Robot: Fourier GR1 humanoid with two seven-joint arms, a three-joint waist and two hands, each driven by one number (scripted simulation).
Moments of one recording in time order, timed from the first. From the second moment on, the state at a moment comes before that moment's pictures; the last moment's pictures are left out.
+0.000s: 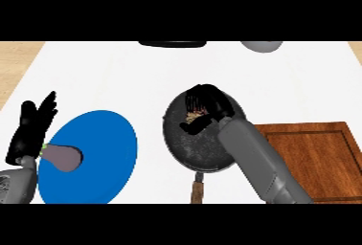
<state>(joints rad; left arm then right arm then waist) -0.18 0.32 0.18 -1.31 -0.14 0.01 0.26 -0.77 0.00 0.30 -0.70 0.45 -0.14 -0.12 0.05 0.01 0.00</state>
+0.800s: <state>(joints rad) -0.20 0.29 0.16 -1.29 -0.16 0.01 0.23 -0.82 0.00 0.49 -0.55 -0.04 -0.32 -0.33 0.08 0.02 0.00</state>
